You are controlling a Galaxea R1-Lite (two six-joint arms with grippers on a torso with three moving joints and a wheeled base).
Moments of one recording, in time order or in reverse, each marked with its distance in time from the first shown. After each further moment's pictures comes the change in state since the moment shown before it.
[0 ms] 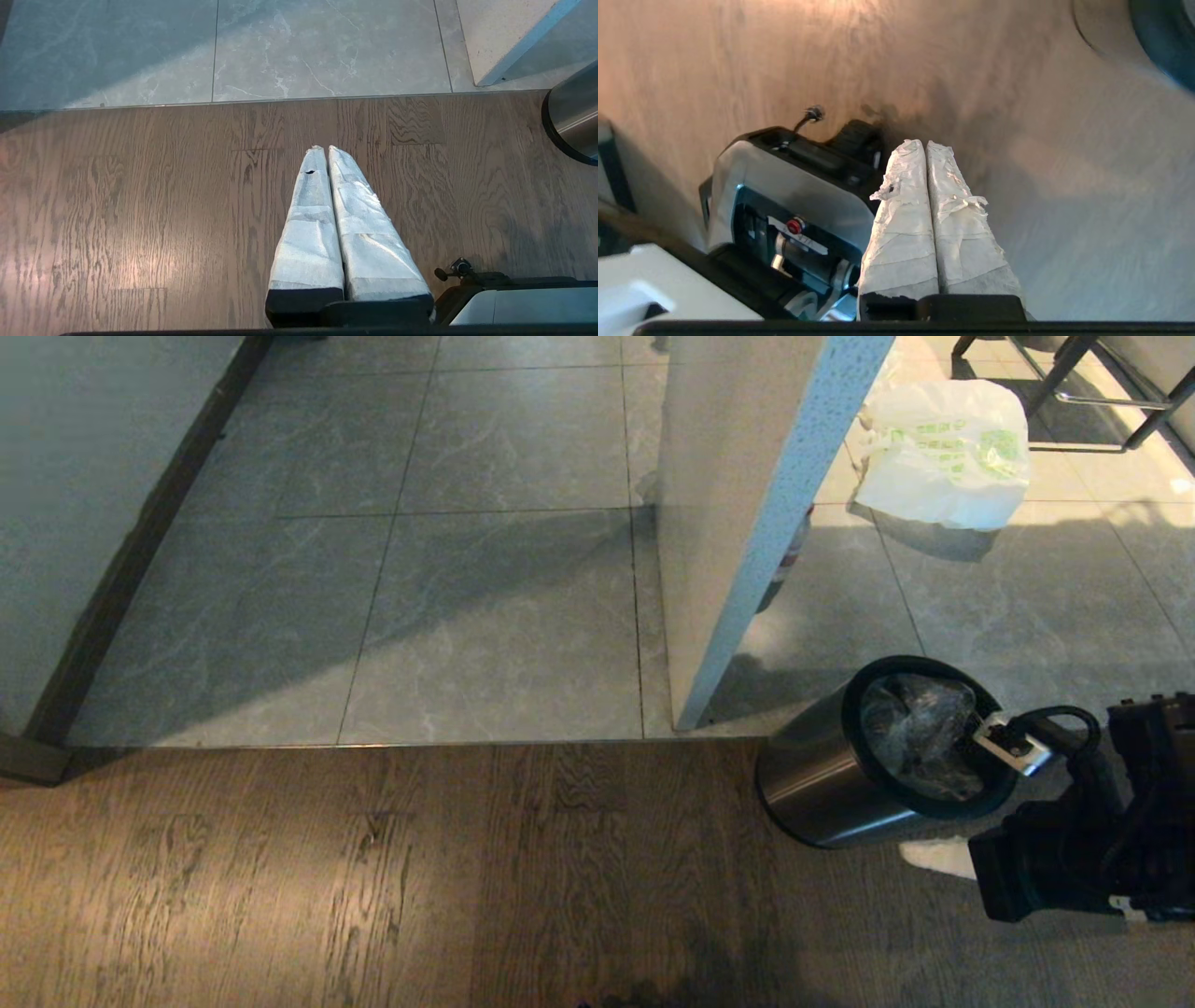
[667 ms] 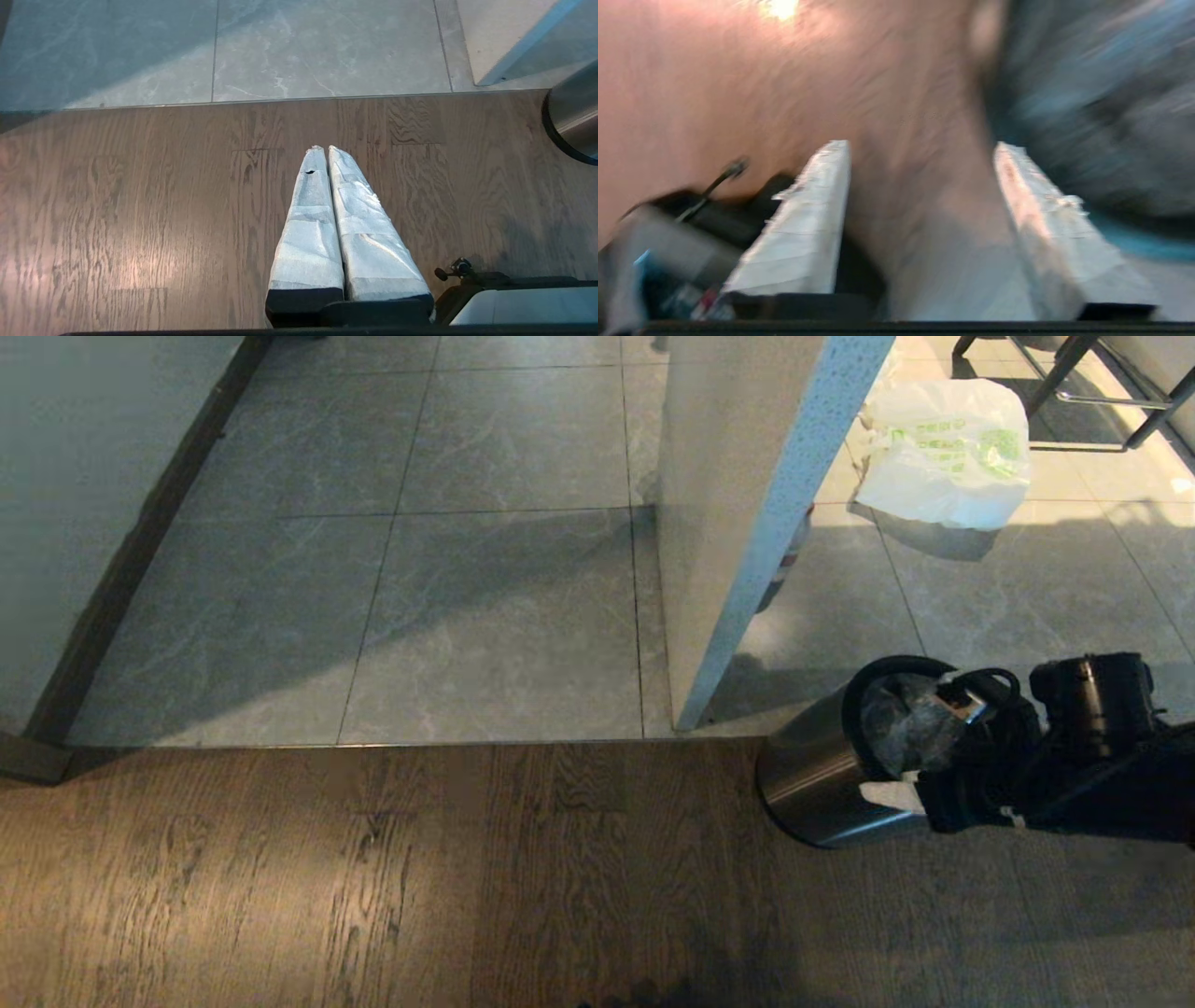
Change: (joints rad) left arm 0.000 0.000 0.000 0.000 0.000 0.000; right arm -0.134 0.291 -0.151 -0.187 -0.036 -0.114
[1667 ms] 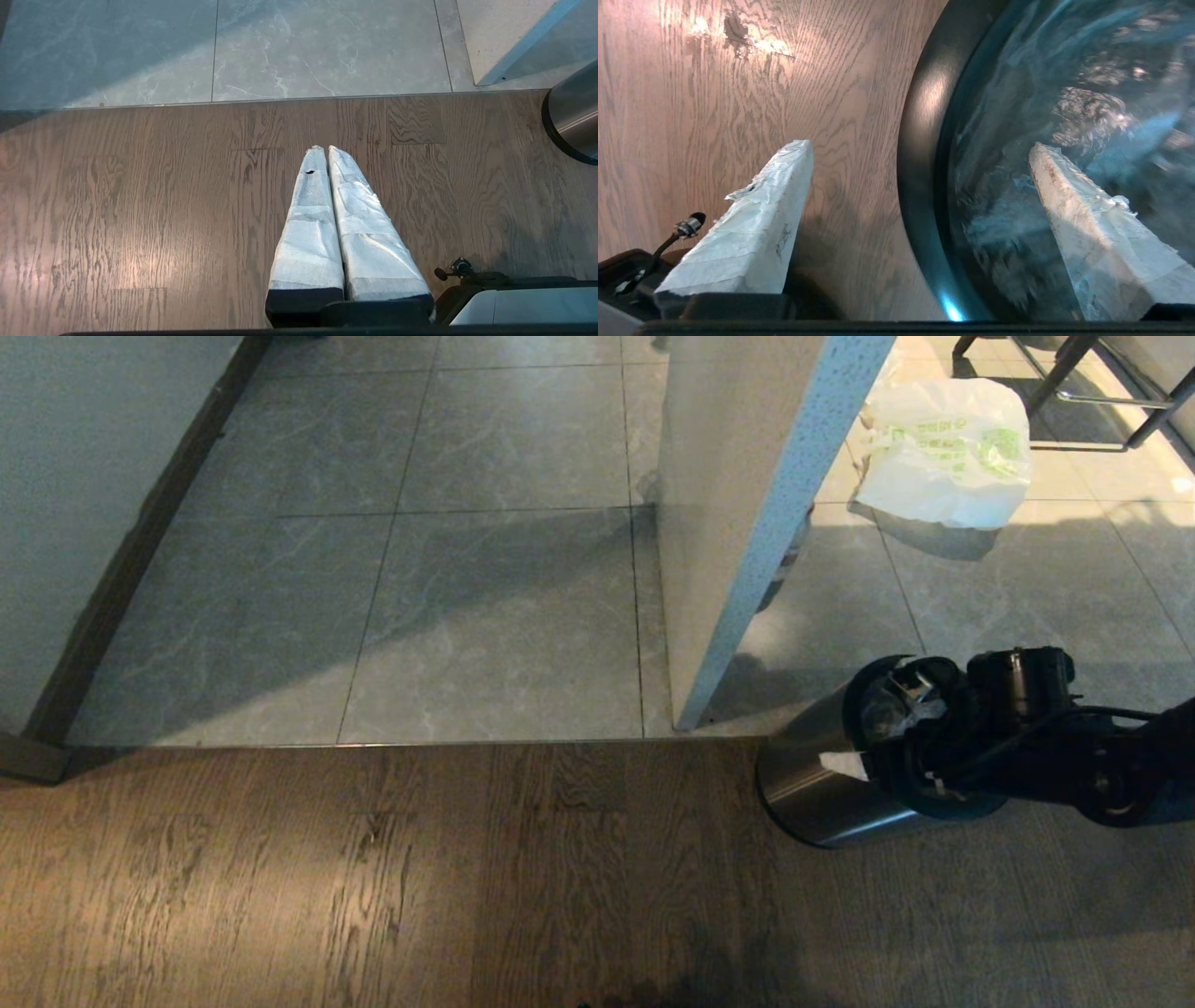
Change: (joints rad) left arm 0.000 0.000 0.000 0.000 0.000 0.000; right arm -0.011 0.237 -0.135 -0.176 -0.011 0.000
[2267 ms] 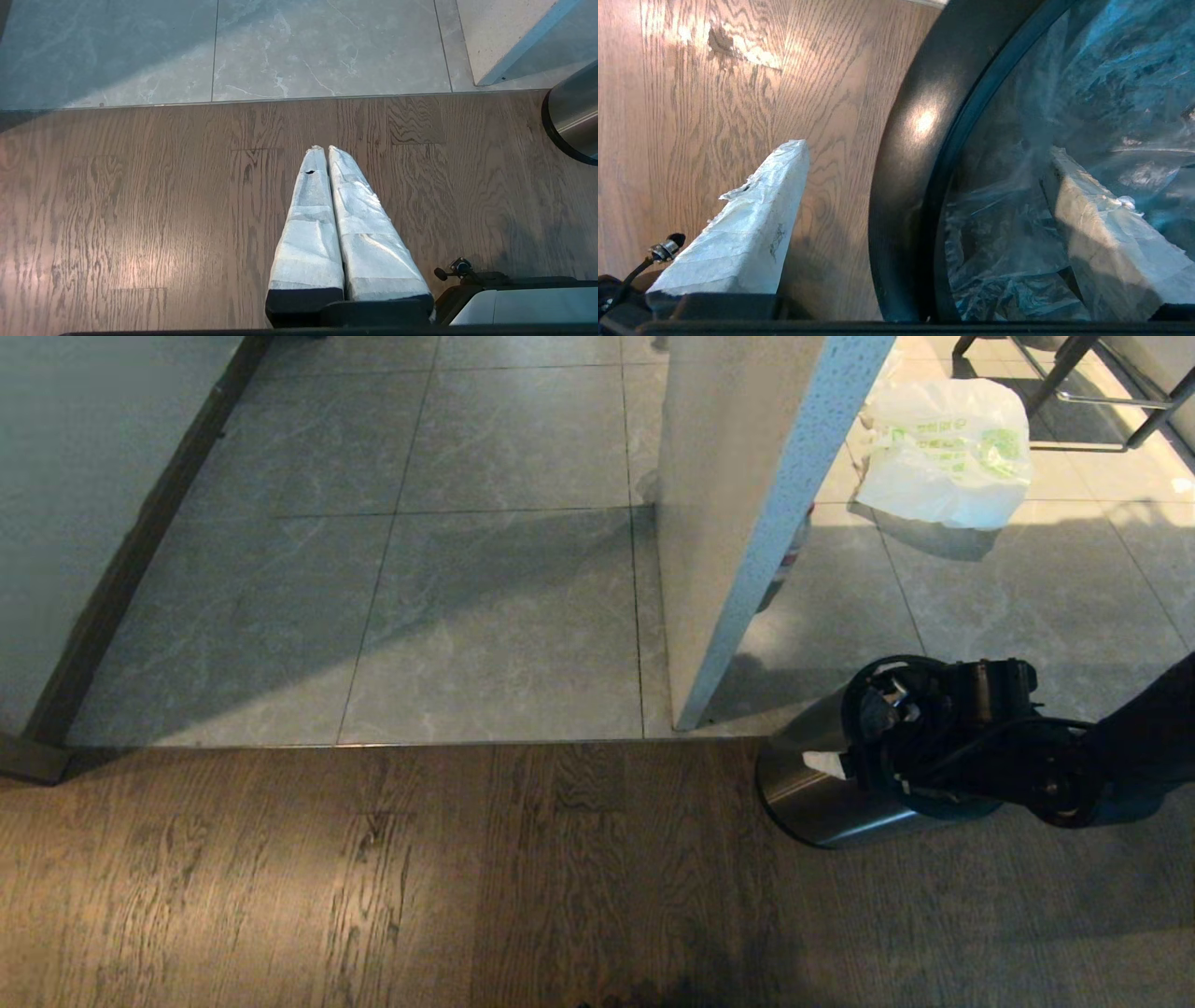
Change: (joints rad) left arm 0.000 0.000 0.000 0.000 0.000 0.000; right arm 0.006 0.119 -0.042 -0.104 -0.004 0.000
